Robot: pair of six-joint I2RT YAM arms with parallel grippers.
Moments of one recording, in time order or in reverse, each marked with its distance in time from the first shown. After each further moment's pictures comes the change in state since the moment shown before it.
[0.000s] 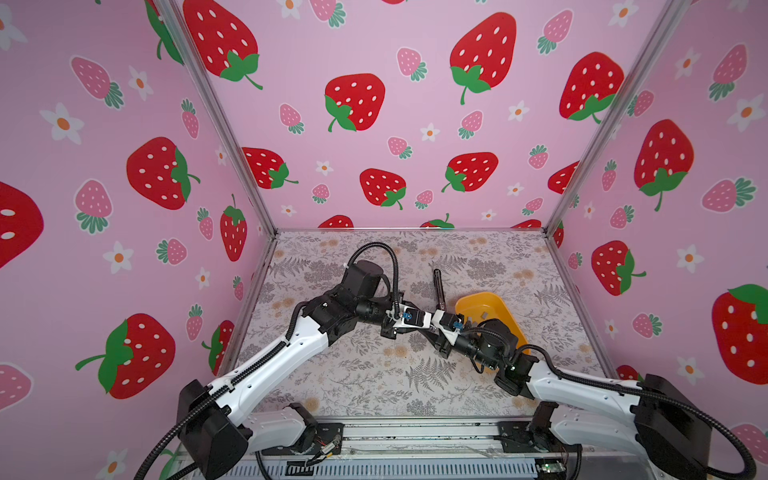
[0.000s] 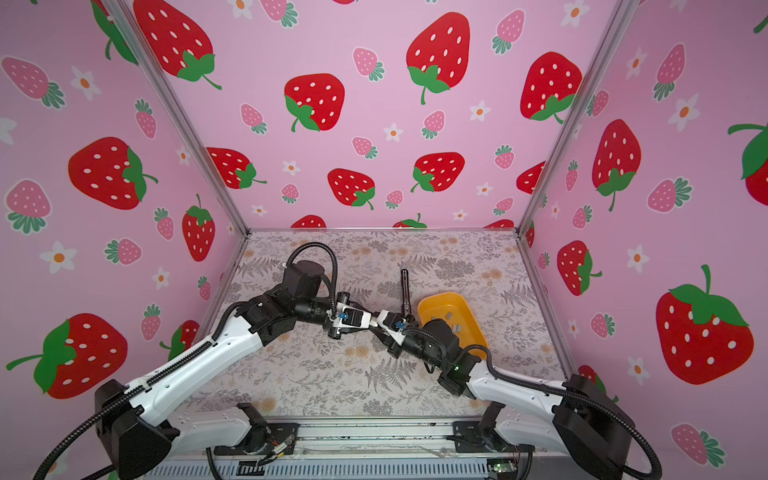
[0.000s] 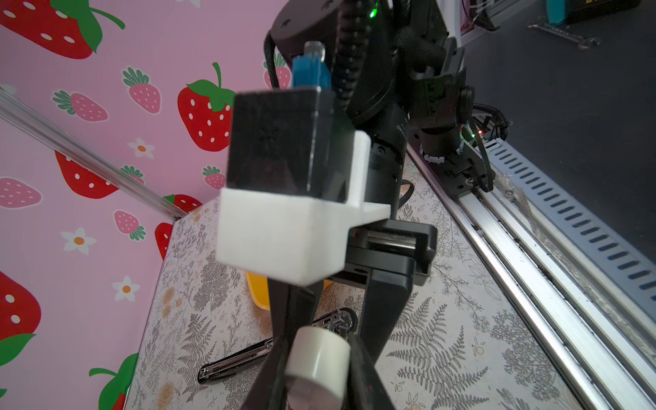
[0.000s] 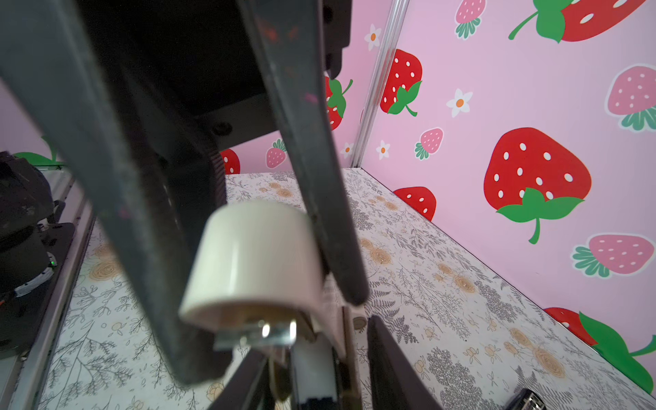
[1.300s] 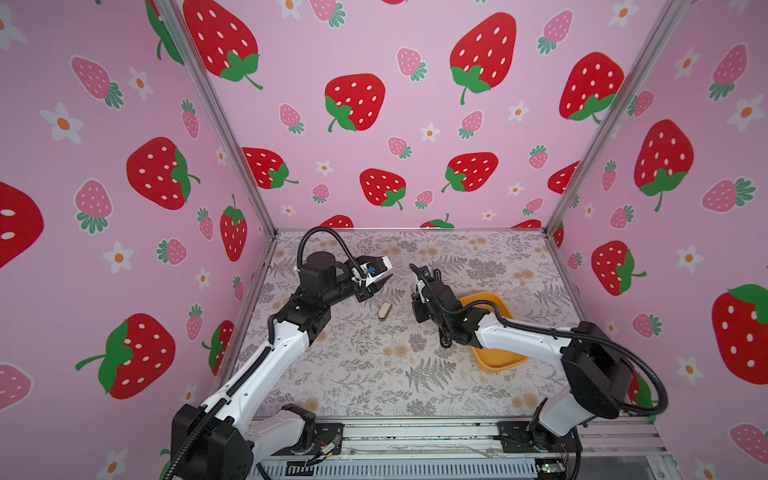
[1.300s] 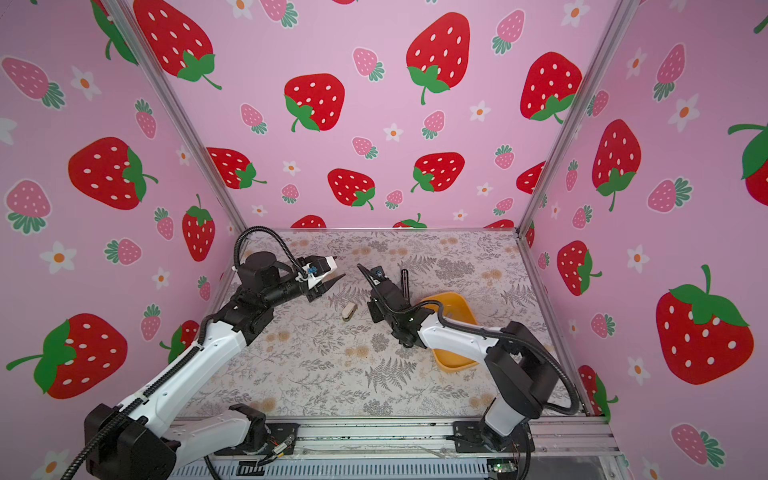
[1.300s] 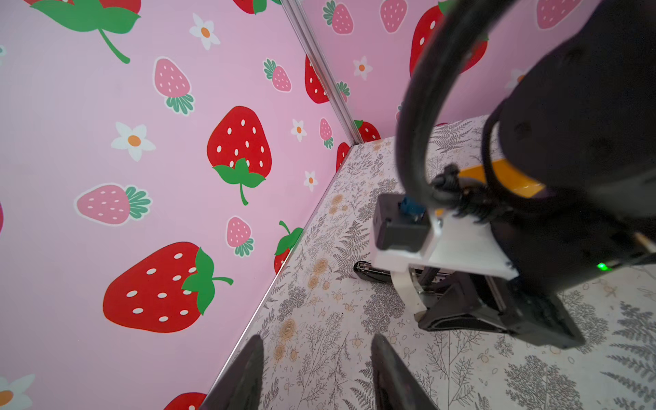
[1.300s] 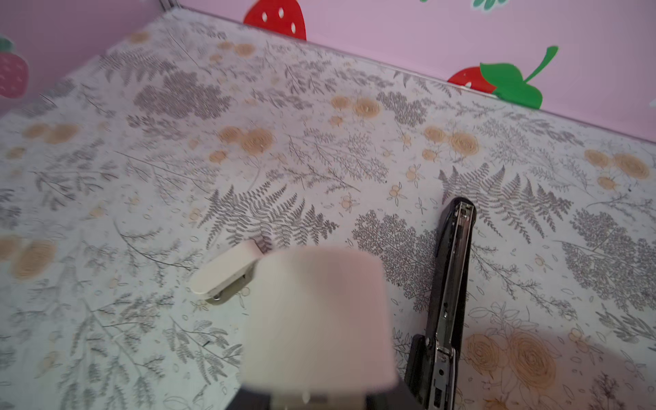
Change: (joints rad) left arm 0.320 -0.087 -0.164 0.459 -0.256 -0.306; right arm -0.050 0.541 0.599 -0.679 0.486 0.462
